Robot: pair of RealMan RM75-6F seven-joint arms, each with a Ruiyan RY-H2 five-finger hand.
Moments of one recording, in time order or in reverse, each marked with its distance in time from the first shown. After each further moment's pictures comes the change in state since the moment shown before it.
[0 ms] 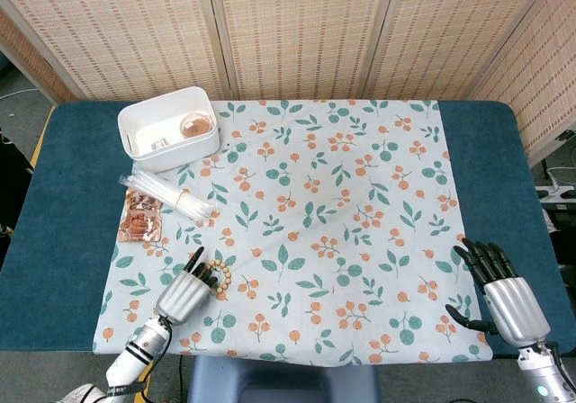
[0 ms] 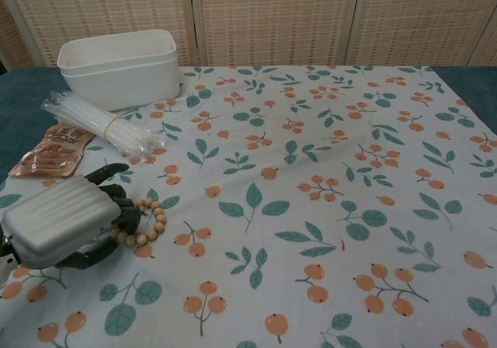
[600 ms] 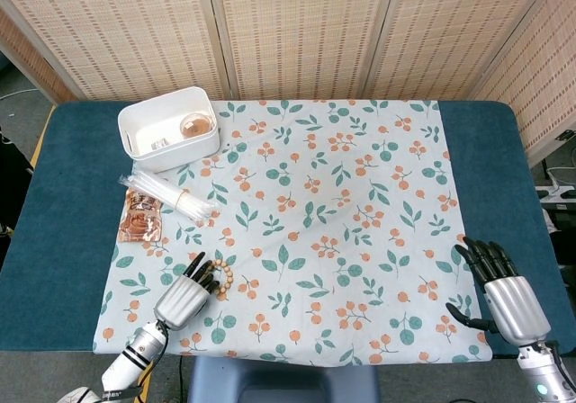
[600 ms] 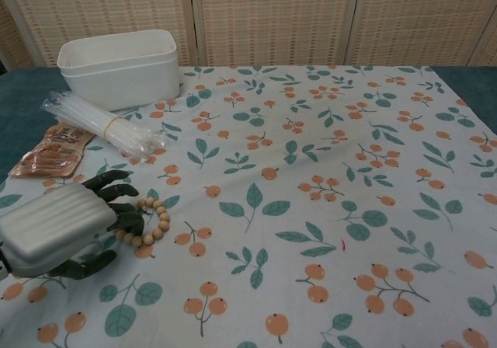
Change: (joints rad) left arm 0.016 0.023 0.014 -0.020 0.047 -0.003 -0.083; right arm 0.002 -0.005 0.005 0.006 0.007 -0.002 -0.003
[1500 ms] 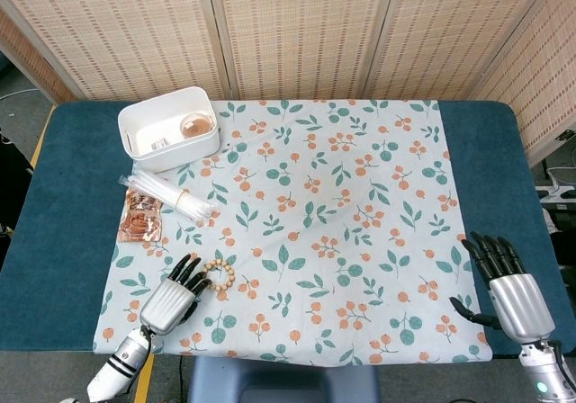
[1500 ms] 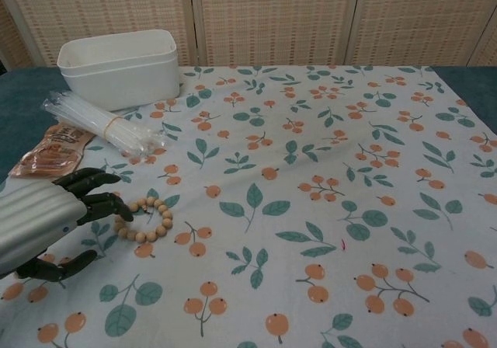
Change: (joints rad) left arm 0.067 0.039 -0.007 -0.007 0.062 0.082 -0.172; right arm -0.009 -0.029 0.024 0.023 0.016 0.032 -0.055
